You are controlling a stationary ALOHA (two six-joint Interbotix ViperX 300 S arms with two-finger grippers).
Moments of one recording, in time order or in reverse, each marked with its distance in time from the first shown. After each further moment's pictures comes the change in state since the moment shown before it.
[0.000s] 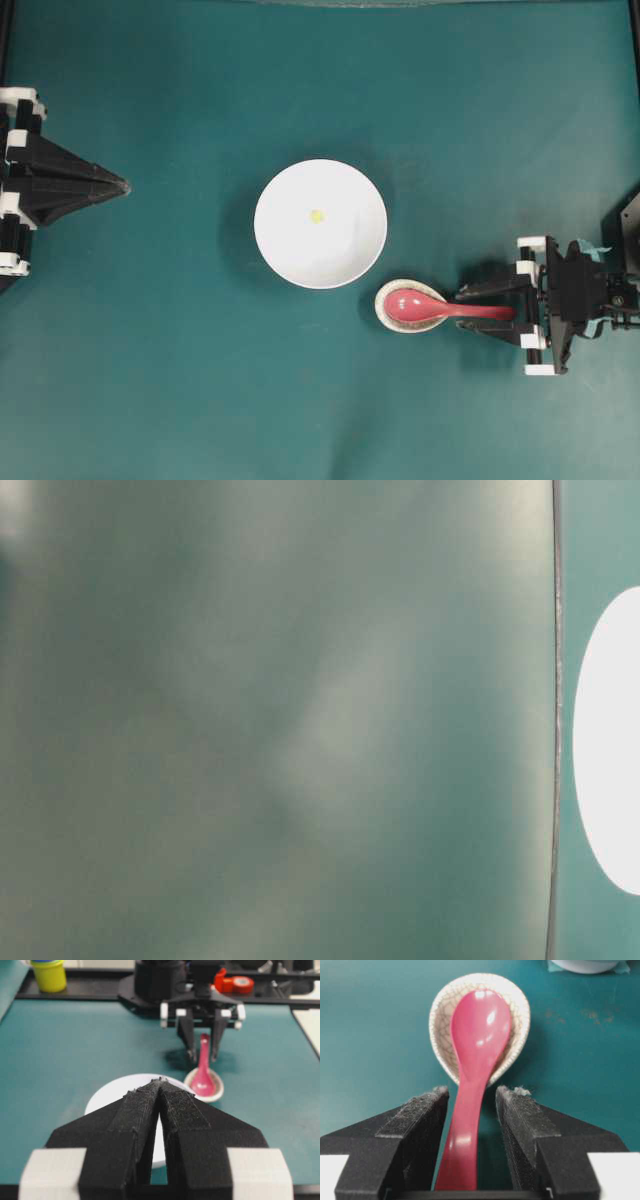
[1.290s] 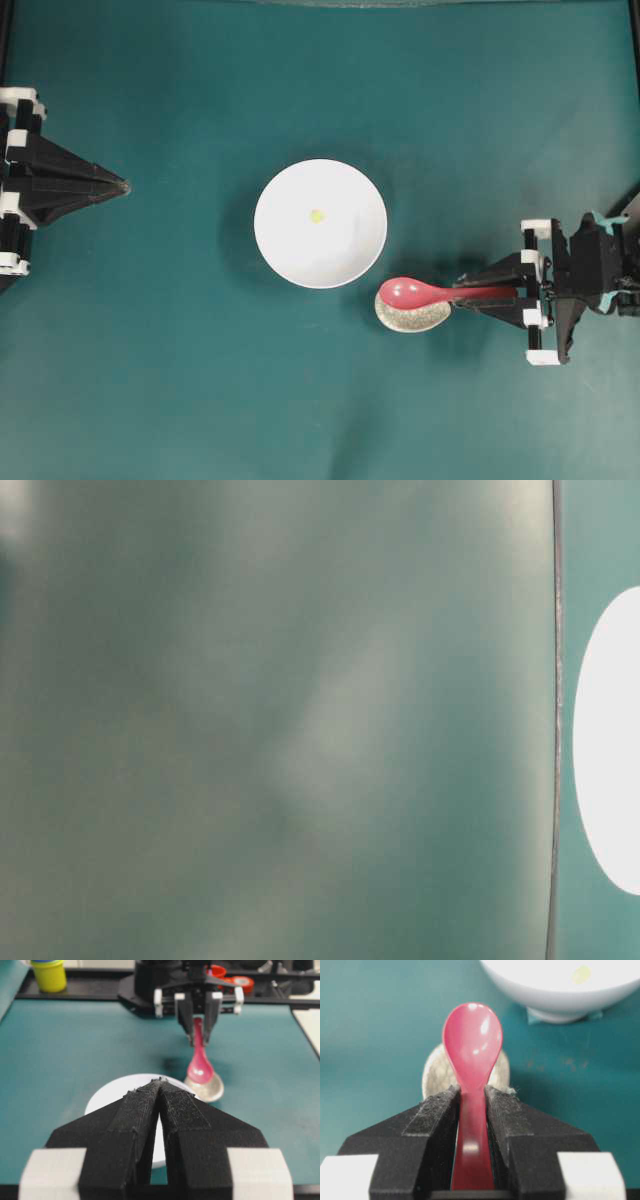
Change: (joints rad) left arm 0.000 0.002 0.000 -0.002 0.000 0.000; right arm -0.084 -0.224 0.002 0.002 0.112 -0.064
